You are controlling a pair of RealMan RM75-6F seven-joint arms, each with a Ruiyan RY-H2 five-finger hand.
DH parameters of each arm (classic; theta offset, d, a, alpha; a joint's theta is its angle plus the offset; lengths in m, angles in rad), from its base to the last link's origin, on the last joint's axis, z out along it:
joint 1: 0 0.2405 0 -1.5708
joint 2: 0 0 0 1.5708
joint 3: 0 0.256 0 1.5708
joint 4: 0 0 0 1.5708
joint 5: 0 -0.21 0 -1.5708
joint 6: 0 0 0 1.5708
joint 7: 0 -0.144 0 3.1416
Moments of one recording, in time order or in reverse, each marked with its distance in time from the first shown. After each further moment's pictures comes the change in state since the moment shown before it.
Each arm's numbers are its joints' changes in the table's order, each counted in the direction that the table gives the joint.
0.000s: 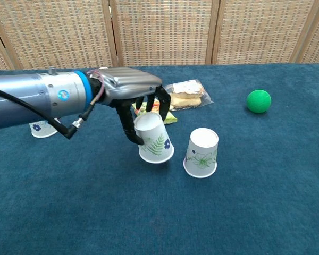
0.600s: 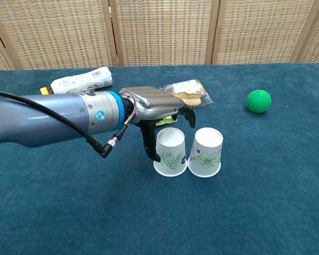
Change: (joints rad) left arm -0.131 -0.113 0.056 -0.049 0.217 -0.039 -0.137; right arm -0.010 0.015 -0.004 0.001 0.012 -0.019 -0.030
